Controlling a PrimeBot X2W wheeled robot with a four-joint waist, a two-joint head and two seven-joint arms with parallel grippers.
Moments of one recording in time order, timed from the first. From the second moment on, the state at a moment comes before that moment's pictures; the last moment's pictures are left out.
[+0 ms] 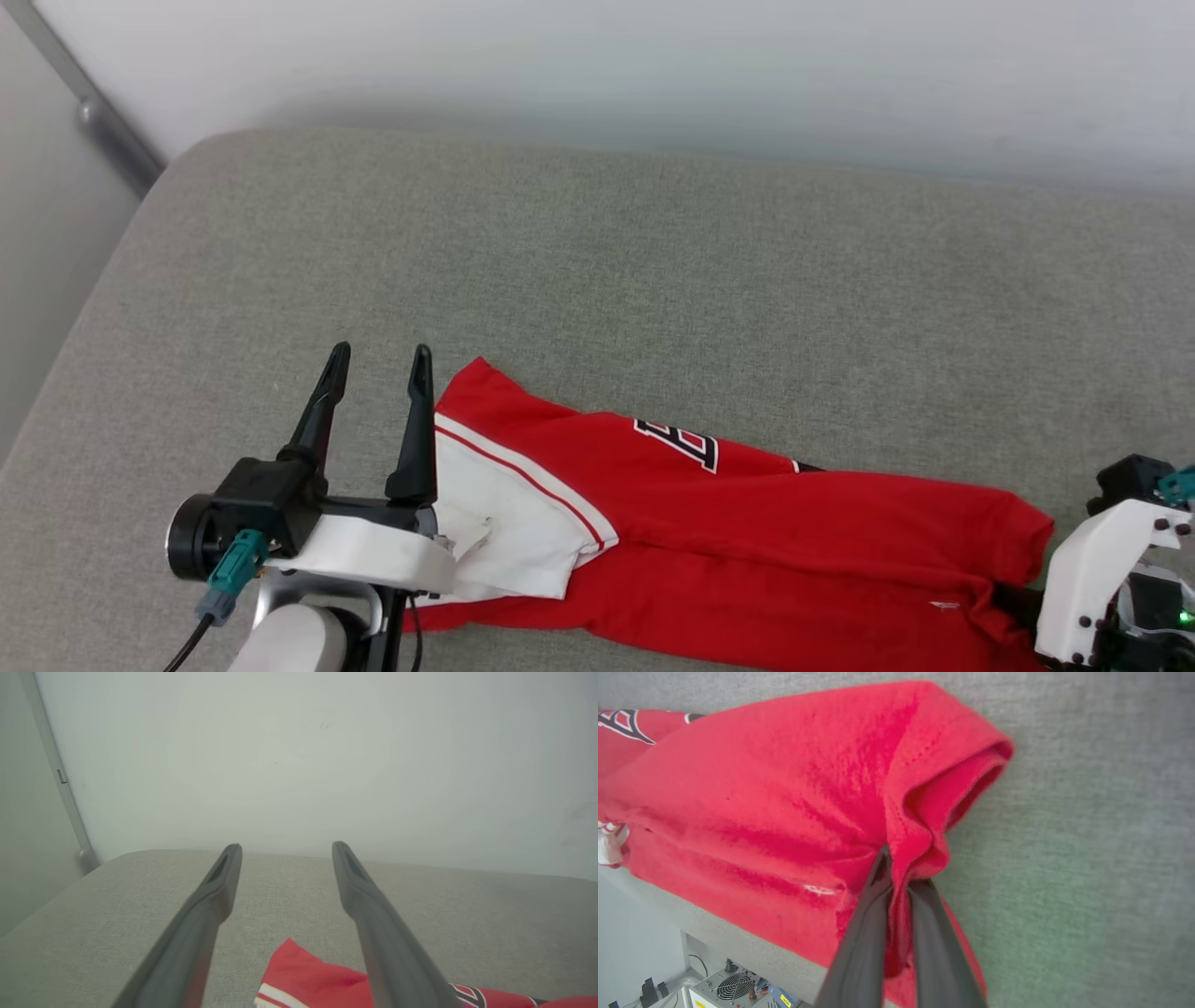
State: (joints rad) left arm -0.17 0.30 -0.35 -0.02 -0.44 0.21 -0.26; right arm -0.09 -0.22 -0.16 0.15 0.58 0.13 0.99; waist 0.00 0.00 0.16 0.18
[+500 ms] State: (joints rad) left arm -0.09 0.35 -0.34 -0.04 -0.44 0.24 -0.22; right arm -0.08 -0.29 -0.20 0.12 0.55 0.13 0.93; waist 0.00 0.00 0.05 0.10
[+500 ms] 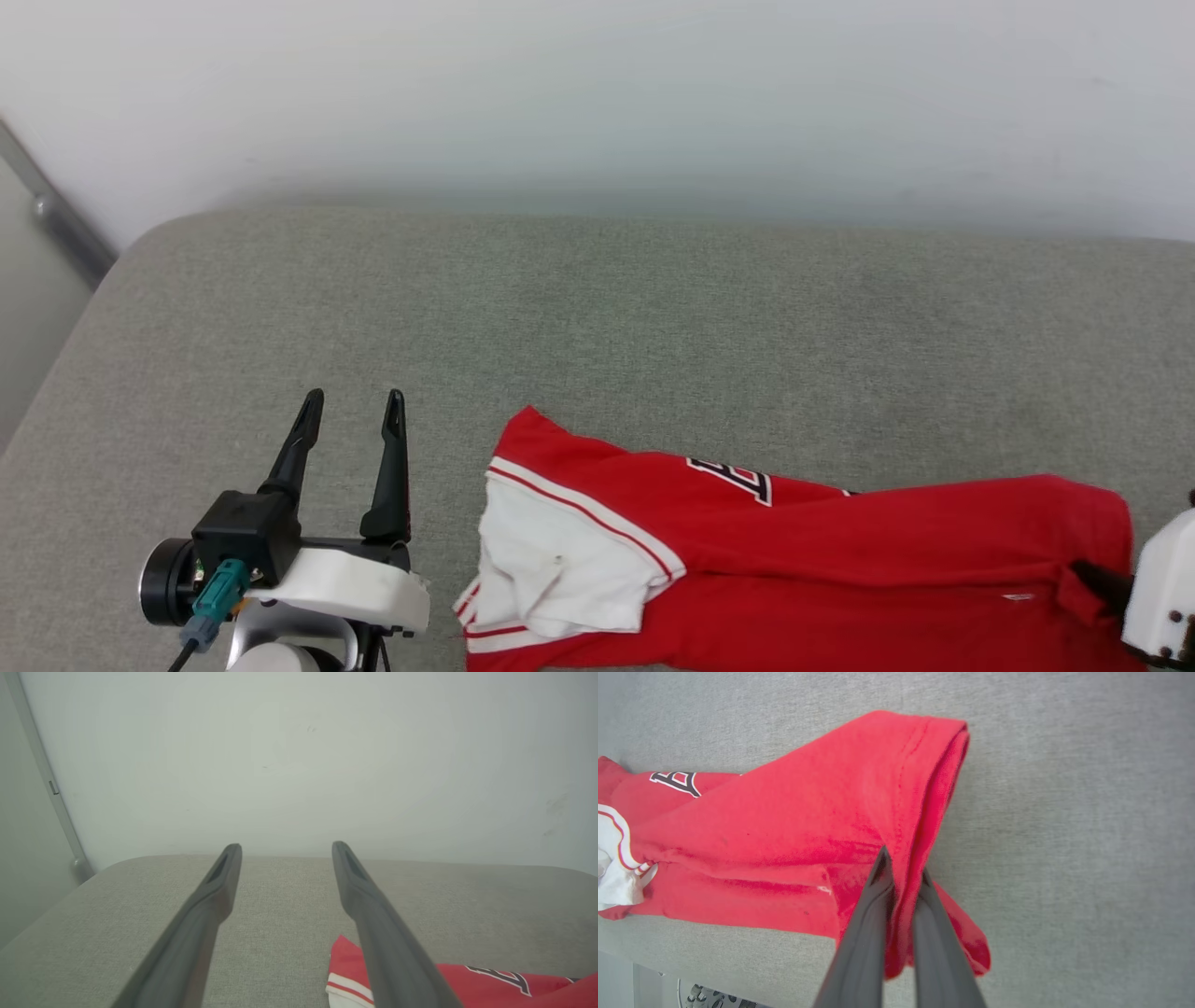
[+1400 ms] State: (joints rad) left arm -0.09 0.34 -0.39 -0.04 -0.45 0.24 -0.19; right arm -0.23 -0.05 -0.28 0.36 1.17 0.13 1.13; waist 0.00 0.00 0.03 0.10
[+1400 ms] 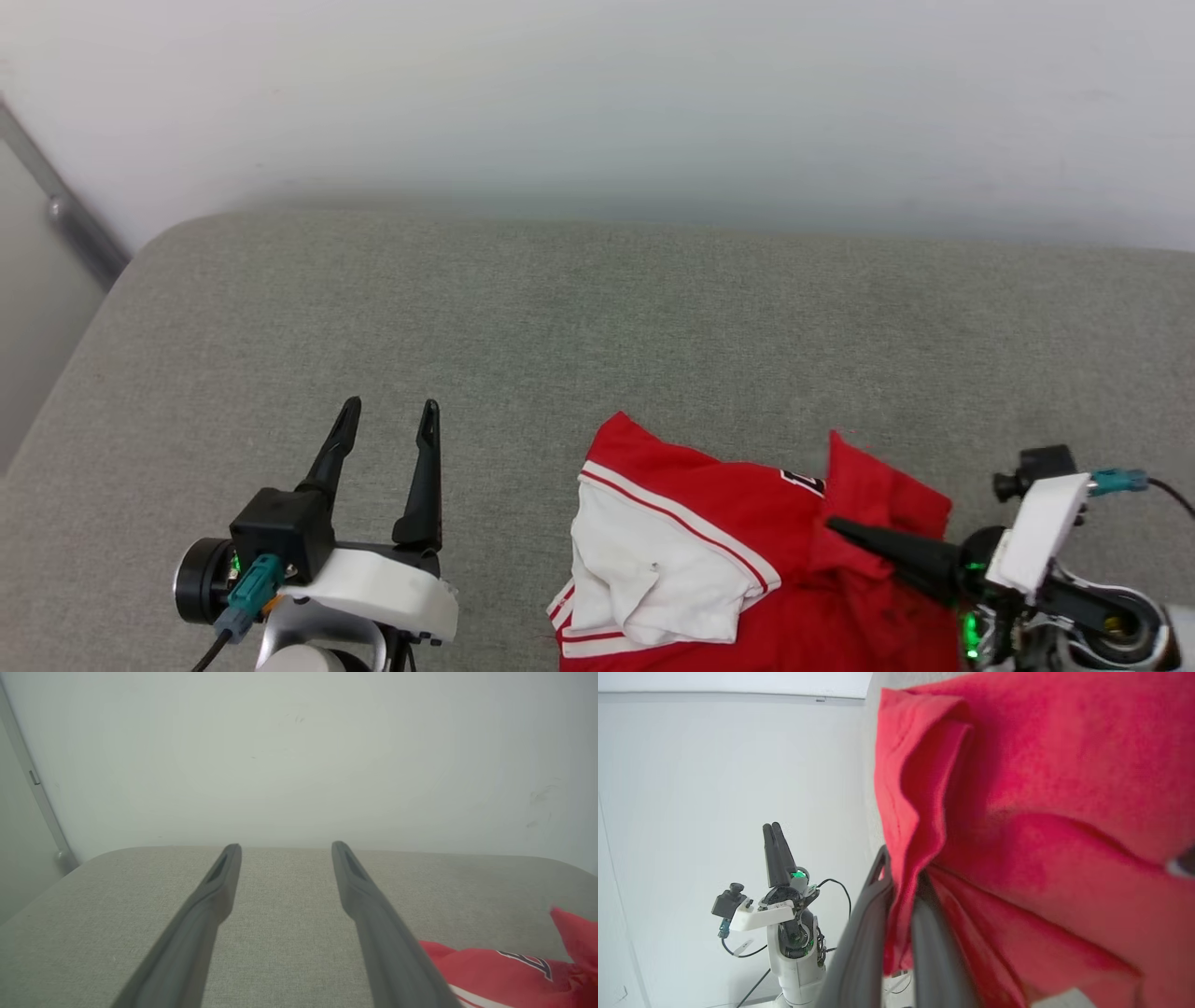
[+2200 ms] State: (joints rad) left arm -0.16 0.32 -0.43 0.02 -0.45 0.21 -0.20; right arm -0.35 -0.05 0.36 0.58 1.32 0.13 0.58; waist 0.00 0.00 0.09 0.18
